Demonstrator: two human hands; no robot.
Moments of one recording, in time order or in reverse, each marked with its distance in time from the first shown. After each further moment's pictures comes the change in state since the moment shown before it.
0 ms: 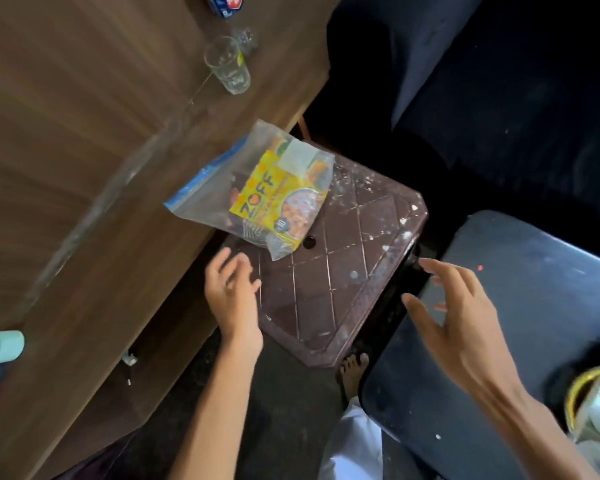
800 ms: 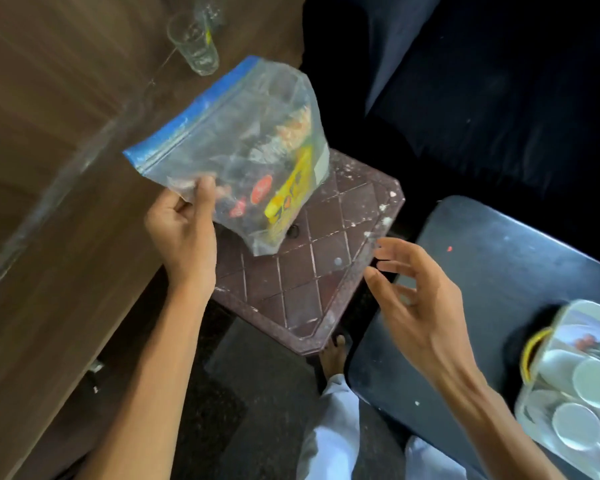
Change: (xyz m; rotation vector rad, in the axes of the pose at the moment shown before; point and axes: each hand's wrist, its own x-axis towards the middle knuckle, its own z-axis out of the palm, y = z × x) left_hand 0.042 0.072 0.008 0.018 -0.244 0.535; right_hand -0.008 -0.074 0.006 0.324 0.083 0.157
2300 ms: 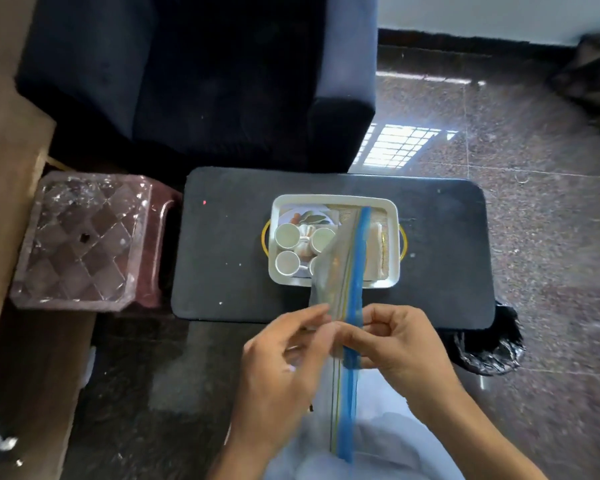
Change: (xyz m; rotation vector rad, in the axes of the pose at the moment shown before) left_hand -0.528 0.274 0.075 0.154 -1.045 -0.245; right_hand -0.340 0.007 -0.383 0.582 0.123 0.587
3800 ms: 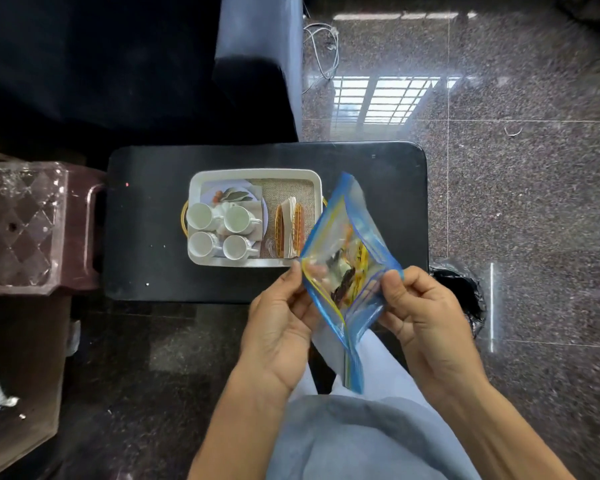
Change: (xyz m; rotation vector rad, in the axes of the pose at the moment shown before) left_hand 0.045 0.048 0.272 -0.881 0.236 -0.720; right_hand 0.009 0.016 -0.271 0.496 0.101 -0.021
